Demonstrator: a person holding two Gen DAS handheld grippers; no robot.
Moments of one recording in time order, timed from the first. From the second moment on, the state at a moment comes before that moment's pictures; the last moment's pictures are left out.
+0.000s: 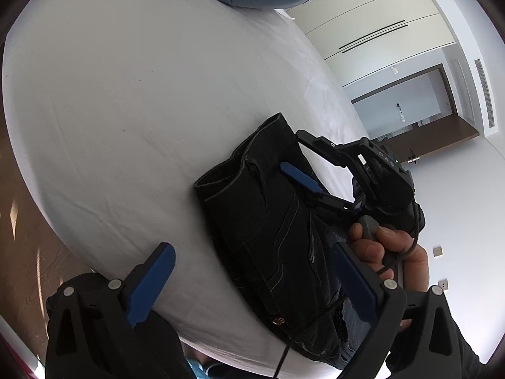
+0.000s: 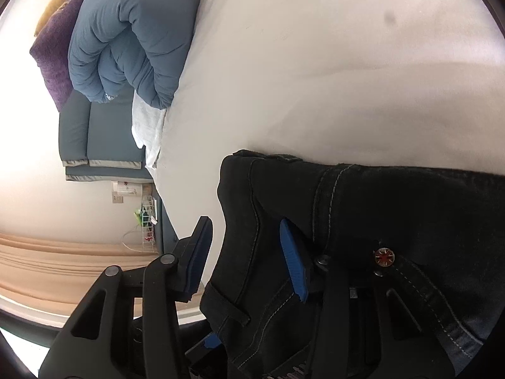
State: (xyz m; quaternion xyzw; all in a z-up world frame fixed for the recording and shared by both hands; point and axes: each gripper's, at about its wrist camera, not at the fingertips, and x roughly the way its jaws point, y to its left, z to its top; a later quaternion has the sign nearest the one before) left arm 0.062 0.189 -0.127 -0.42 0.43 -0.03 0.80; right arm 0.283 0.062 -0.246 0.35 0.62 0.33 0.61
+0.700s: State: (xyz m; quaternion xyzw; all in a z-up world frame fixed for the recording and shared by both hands) left arm 0.080 0.209 -0.169 -0.54 0.41 -0.03 0.74; right arm 0.212 -0.026 -0.219 0.42 0.57 0.36 0.60
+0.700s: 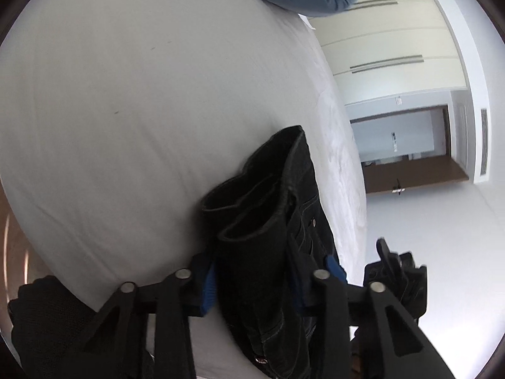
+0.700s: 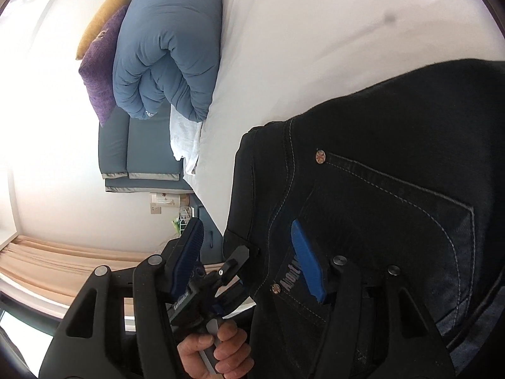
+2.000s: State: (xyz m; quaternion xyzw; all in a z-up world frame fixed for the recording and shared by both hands) left arm 0.053 -0.133 -0.023 -0.03 0.41 -0.29 0.87; right arm 0.087 -0.323 -0.161 0.51 0.45 0.30 0.66
